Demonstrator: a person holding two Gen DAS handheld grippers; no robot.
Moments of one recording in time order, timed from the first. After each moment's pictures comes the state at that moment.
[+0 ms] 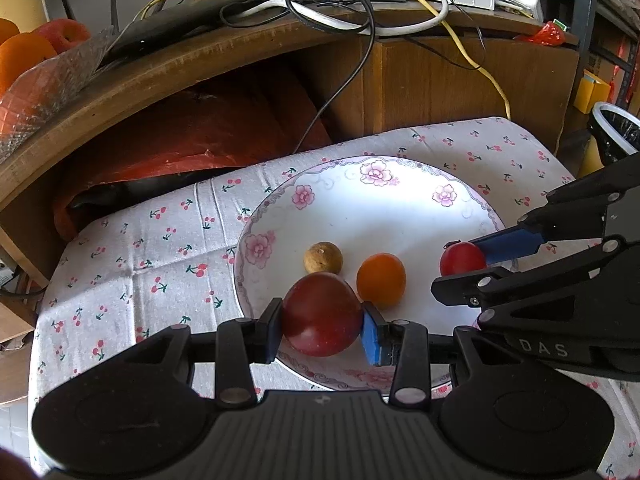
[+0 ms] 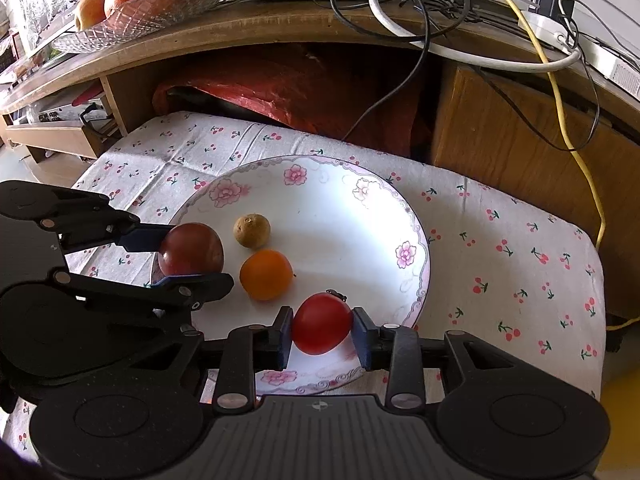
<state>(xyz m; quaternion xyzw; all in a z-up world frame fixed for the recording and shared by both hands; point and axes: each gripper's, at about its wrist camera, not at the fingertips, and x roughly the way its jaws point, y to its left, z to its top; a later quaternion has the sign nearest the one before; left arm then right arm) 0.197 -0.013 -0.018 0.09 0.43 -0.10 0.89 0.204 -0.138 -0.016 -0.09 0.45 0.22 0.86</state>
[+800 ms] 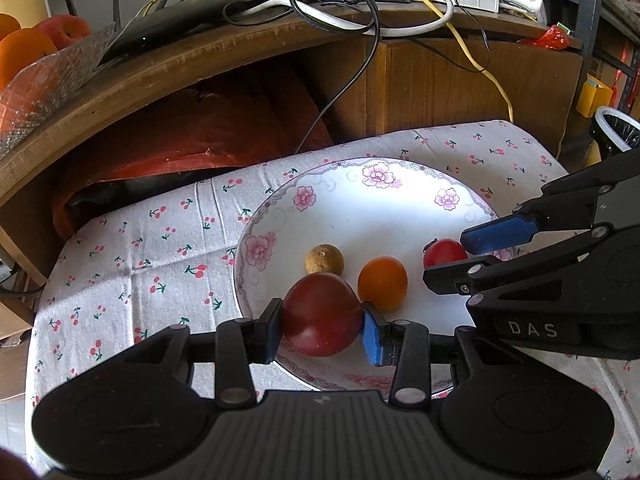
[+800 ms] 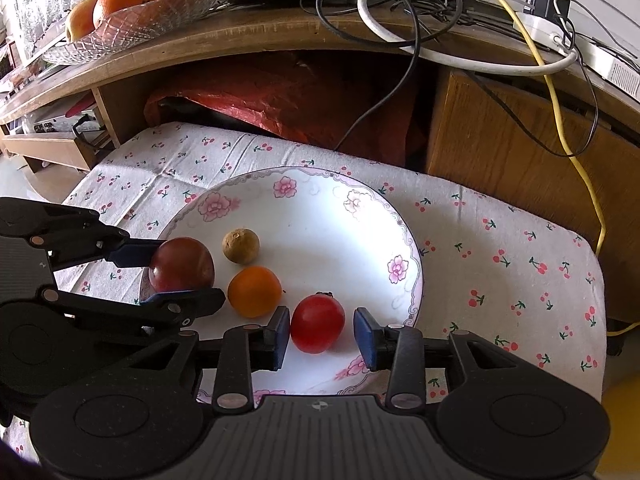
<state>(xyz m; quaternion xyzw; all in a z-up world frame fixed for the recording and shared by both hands) 0.200 -0.012 -0.019 0.09 0.43 -0.10 0.89 0.212 -0.142 -0.016 -0.08 0.45 0.22 0.86</state>
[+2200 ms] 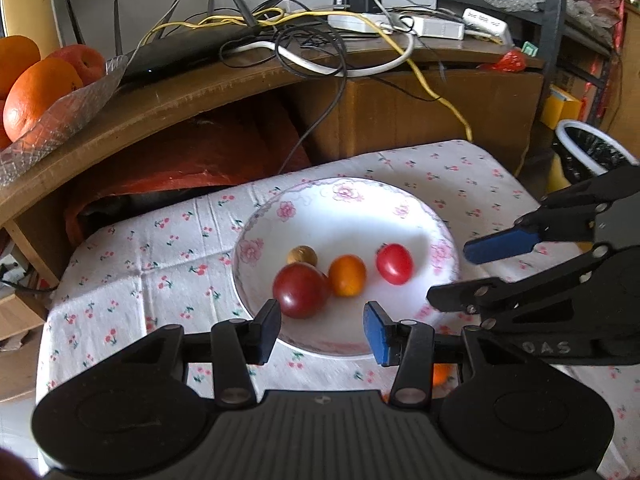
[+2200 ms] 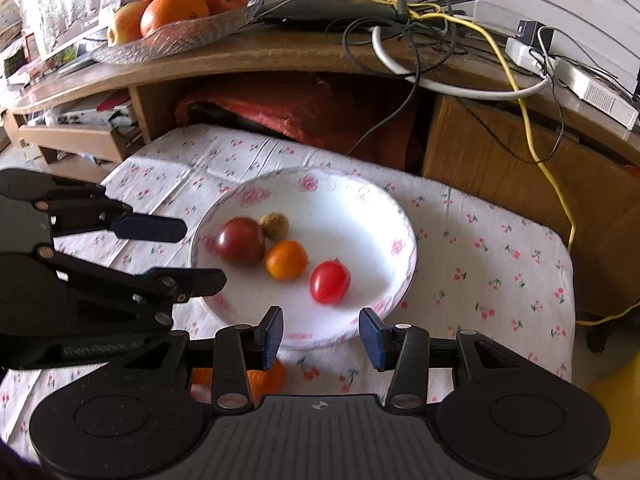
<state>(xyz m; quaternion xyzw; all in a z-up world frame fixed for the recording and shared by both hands) 0.152 -0.006 0.019 0.07 0.40 -0.14 0.90 0.158 -0.147 0.015 -0.10 0.44 0.22 0.87</state>
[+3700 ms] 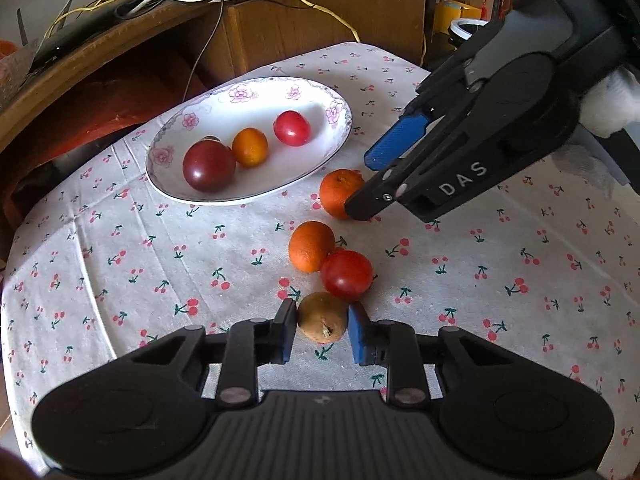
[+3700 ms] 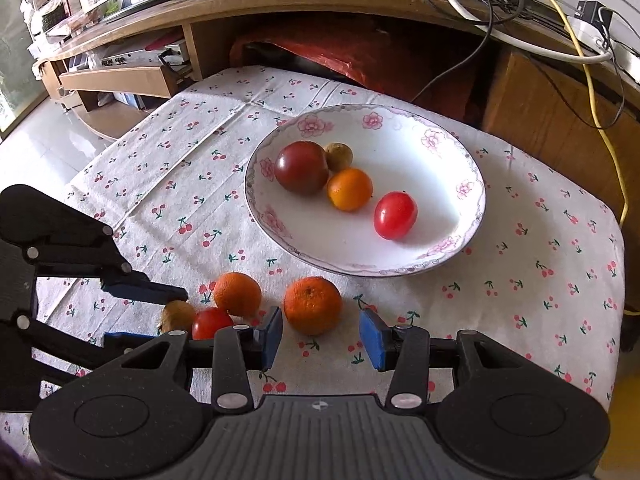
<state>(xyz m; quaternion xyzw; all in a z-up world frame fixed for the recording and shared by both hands) 0.082 -0.002 -0.024 0.16 0.45 -0.26 0.84 0.138 -0.134 -0.010 -0.12 0.48 0.28 0.82</state>
